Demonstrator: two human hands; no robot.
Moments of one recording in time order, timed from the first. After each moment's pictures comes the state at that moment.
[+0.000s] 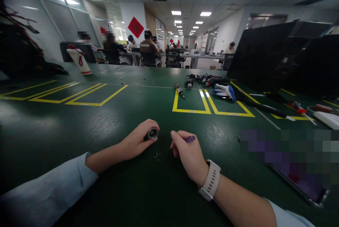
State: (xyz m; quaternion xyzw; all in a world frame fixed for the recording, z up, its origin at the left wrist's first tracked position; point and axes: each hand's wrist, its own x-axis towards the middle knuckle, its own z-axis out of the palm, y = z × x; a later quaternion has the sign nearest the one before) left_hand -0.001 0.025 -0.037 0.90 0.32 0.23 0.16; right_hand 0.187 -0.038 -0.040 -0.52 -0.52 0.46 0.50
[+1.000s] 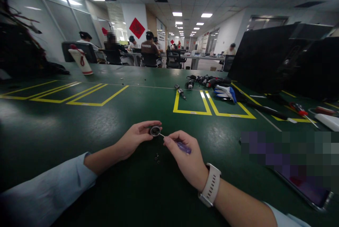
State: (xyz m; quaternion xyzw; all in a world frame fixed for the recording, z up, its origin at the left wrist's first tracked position) left_hand 0.009 0.023 -0.038 0.56 0.40 0.39 0.61; right_hand 0.188 -0.046 -0.033 -0.49 -0.61 0.39 0.49
